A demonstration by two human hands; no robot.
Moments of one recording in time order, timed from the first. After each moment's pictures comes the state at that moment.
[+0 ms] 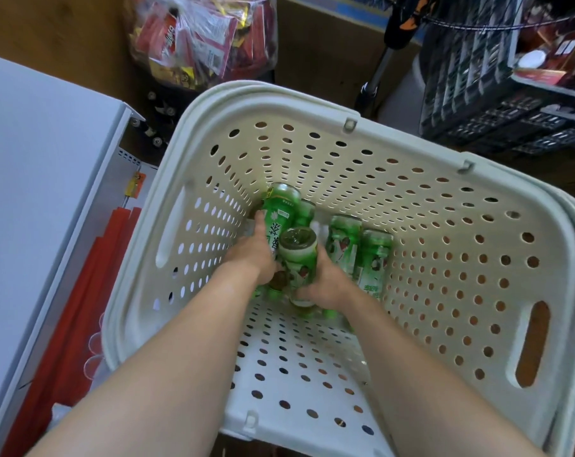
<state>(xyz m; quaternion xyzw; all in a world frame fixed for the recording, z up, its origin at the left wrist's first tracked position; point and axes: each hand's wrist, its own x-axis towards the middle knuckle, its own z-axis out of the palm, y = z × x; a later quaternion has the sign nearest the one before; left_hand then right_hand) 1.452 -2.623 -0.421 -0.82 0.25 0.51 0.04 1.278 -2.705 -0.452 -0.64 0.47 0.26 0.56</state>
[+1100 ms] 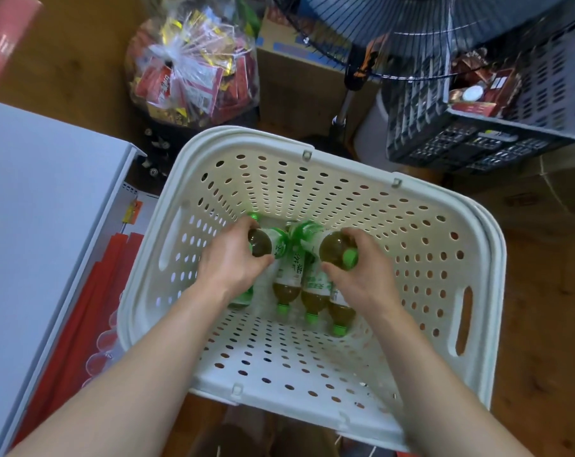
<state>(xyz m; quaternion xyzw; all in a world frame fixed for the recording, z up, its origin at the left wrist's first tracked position) 1.450 -2.621 -0.318 -0.88 0.30 0.34 -0.16 1.235 -2.746 -0.330 -0.76 0.53 -0.01 0.38</state>
